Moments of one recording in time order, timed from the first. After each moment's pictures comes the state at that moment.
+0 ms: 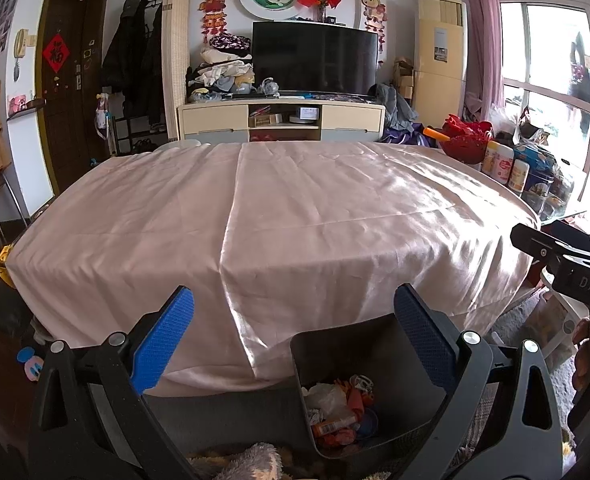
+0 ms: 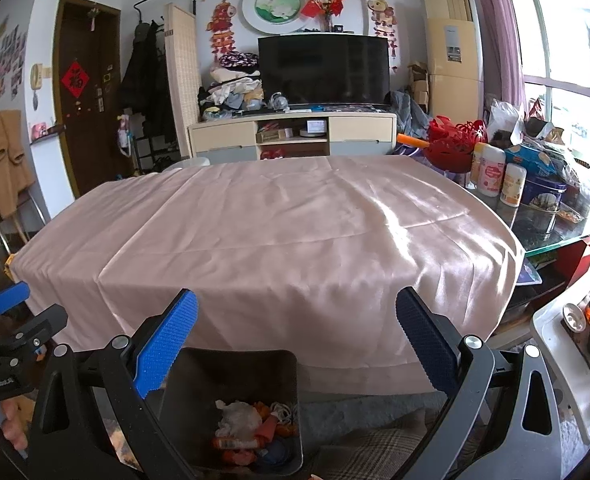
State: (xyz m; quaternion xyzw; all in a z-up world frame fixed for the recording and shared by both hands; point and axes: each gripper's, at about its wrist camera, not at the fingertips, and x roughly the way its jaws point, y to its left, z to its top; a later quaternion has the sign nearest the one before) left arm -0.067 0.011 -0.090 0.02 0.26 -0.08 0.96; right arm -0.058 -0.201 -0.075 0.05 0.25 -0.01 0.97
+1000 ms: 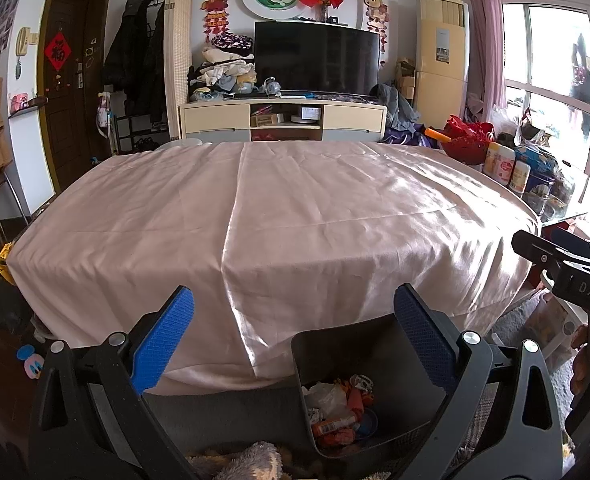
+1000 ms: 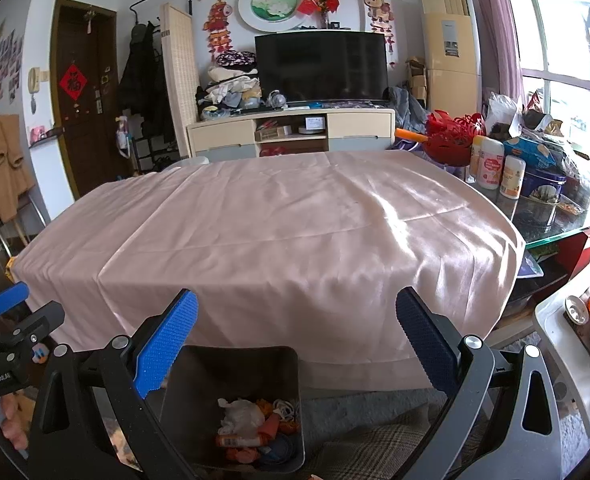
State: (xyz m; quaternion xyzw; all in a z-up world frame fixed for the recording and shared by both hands) left arm -0.066 0.012 -0.090 0.02 0.26 -0.08 0.96; right arm -0.058 -0.207 -0.078 0.06 0.25 -0.01 0.97
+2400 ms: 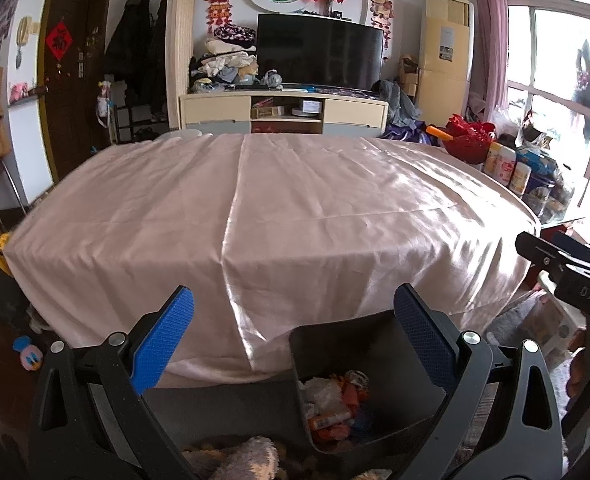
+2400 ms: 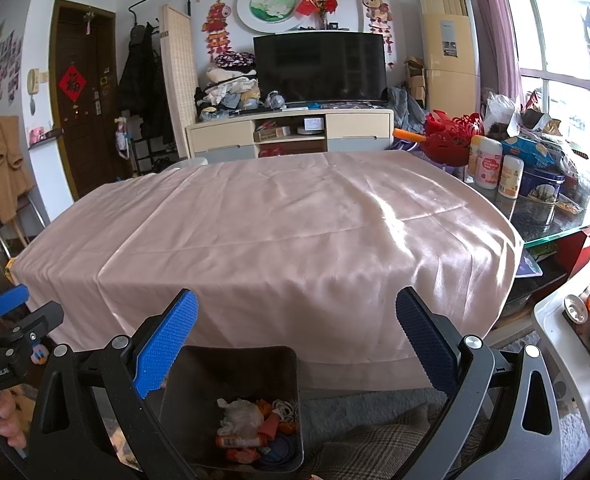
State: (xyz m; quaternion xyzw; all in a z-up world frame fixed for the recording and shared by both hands) left arm -0.065 0.007 -0.090 0.00 0.28 -0.08 0.96; right arm -0.059 -0.210 -0.079 0.06 0.25 -0.01 0.97
